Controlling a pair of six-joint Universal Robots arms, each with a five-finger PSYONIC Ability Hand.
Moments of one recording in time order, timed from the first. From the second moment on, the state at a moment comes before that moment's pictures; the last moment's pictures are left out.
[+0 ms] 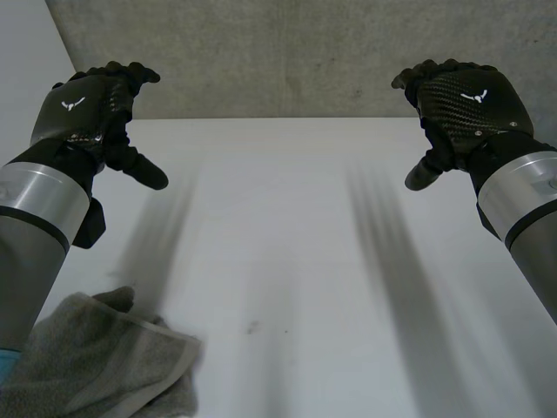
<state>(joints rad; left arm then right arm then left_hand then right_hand) 4.28 -1.54 -1.64 3.26 -1.68 3.08 2.02 -1.55 1.55 -0.05 1.57 2.93 0.27 0.27 0.27 0.27 0.09 0.22 0.25 0.24 0.26 0.16</state>
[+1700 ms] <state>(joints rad) 4.73 -1.50 -1.98 2.78 -1.13 4.04 2.02 -1.39 1.56 -0.04 1.52 2.92 0.38 0.37 0.37 0.37 0.20 0.22 0.25 0.24 0.26 0.06</state>
